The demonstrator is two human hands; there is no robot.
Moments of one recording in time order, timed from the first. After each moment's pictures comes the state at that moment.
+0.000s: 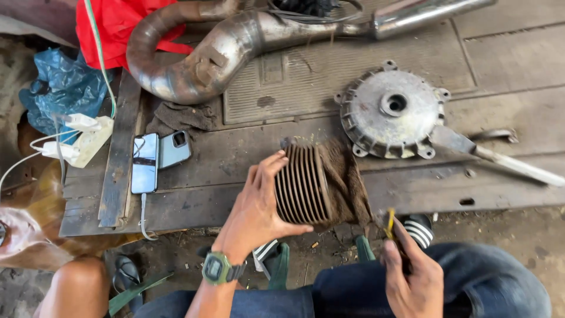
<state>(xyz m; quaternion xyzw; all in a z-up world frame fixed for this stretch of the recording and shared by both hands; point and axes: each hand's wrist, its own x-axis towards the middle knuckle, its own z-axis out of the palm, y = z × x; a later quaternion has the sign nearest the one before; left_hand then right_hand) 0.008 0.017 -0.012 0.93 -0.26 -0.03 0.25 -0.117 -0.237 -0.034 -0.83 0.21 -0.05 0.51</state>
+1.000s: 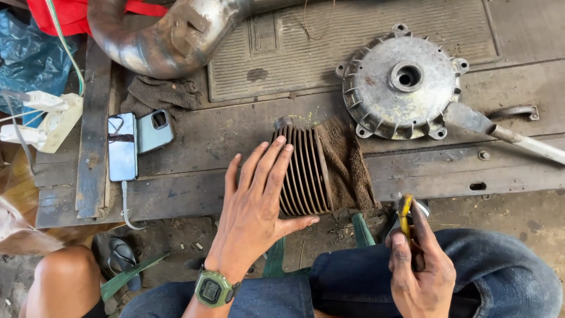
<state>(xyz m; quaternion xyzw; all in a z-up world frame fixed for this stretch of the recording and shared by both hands) -0.010 0.006 0.006 0.97 -0.24 0.00 0.06 -0.116 -0.226 -0.025 -0.78 0.25 -0.06 0.57</state>
